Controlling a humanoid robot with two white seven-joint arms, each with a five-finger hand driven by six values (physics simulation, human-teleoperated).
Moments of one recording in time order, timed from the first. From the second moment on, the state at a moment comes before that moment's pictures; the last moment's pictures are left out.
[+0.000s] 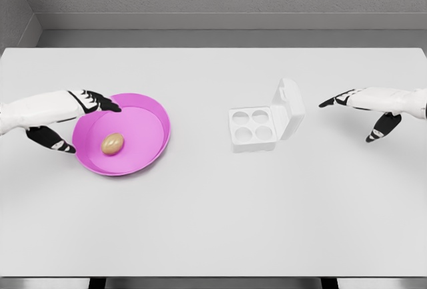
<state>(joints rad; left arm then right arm) -0.43 0.96 -0.45 -1.52 -0.10 -0.61 -0.60 -0.74 -0.96 0.83 -1.29 0.13 -0.44 0.61</state>
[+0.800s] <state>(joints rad) -0.41 0.85 -0.46 -1.48 -0.16 -0.61 -0.60 -0.75 -0.96 0.83 -1.29 0.13 -0.46 0.61</state>
